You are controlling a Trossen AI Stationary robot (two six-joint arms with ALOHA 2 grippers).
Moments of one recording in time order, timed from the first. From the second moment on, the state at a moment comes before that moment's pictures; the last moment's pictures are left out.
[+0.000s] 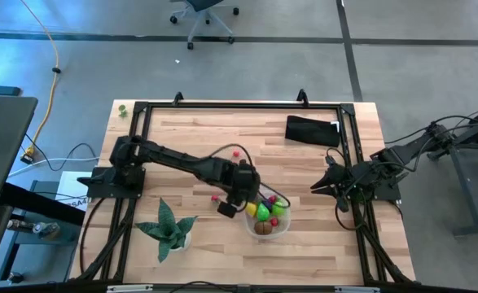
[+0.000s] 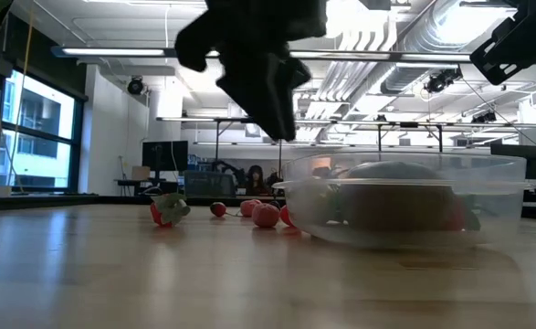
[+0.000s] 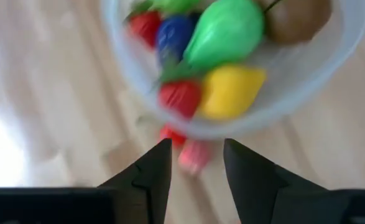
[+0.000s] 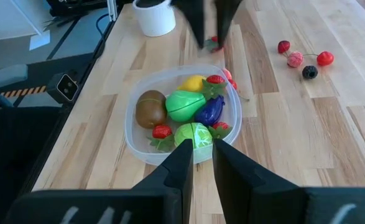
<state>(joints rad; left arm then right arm) -0.03 1.97 1.58 -0.79 -0.04 0.32 0.47 0.50 0.51 -0.54 0.23 0.36</state>
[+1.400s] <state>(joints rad) 0.36 1.96 1.27 -0.72 0.10 0.42 0.47 0.50 0.51 -0.54 0.23 0.36</state>
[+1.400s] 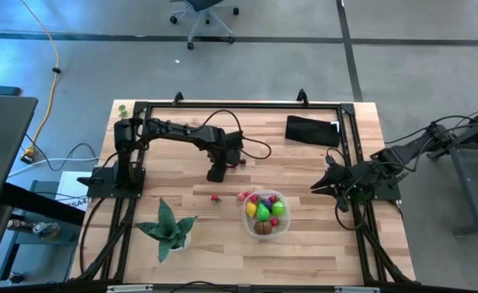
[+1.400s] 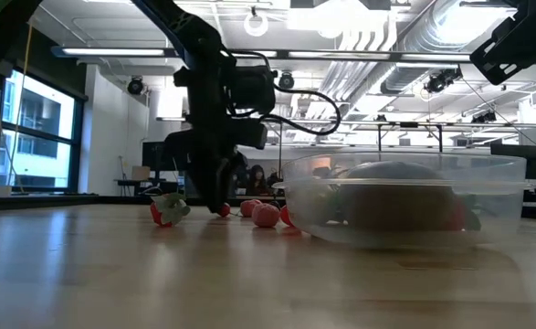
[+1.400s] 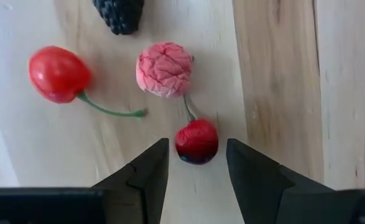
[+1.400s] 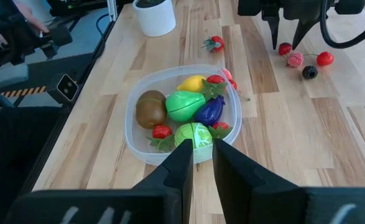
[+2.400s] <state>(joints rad) 0.36 1.97 1.27 -0.67 0.09 0.42 0.47 0.50 0.51 -0.54 0.23 0.36</state>
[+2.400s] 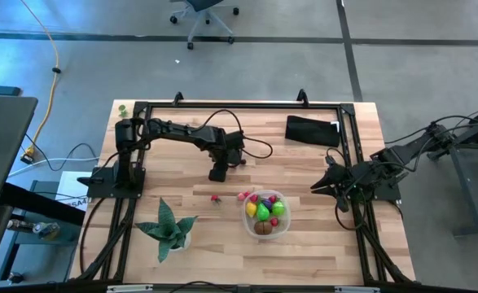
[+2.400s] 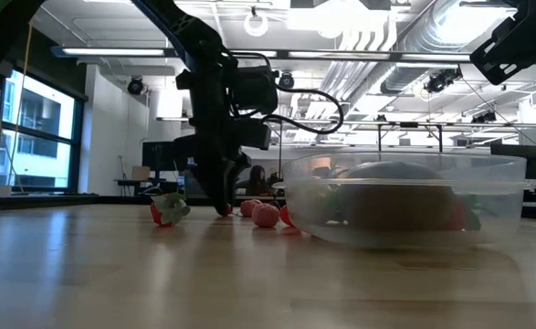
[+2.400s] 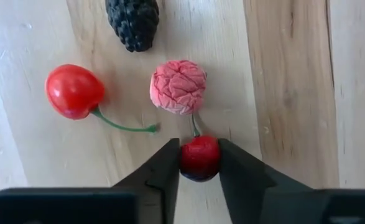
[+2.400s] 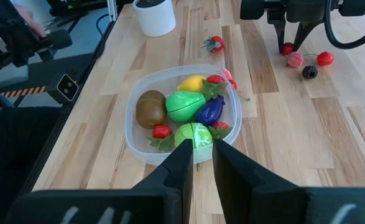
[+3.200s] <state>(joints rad) 0.30 1.78 1.27 -0.65 0.09 0.39 0.47 0.50 0.51 -0.54 0.23 0.36</state>
